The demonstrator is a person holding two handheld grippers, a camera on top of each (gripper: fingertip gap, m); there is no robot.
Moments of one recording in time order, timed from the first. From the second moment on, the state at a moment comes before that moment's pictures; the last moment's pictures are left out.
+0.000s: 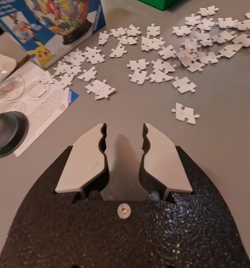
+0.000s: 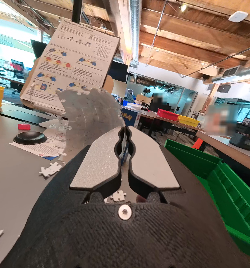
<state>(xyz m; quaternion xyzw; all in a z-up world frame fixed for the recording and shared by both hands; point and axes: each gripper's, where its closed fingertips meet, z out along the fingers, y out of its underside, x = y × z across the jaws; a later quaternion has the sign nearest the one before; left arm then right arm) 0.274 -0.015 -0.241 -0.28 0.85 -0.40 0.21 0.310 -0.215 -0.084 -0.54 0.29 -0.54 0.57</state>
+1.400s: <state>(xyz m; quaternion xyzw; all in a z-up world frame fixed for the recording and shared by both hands) 0.317 -0.089 -0.180 -0.31 0.74 -0.56 0.19 0.321 -0.169 -0.109 -0.57 0.33 -0.42 0.62</state>
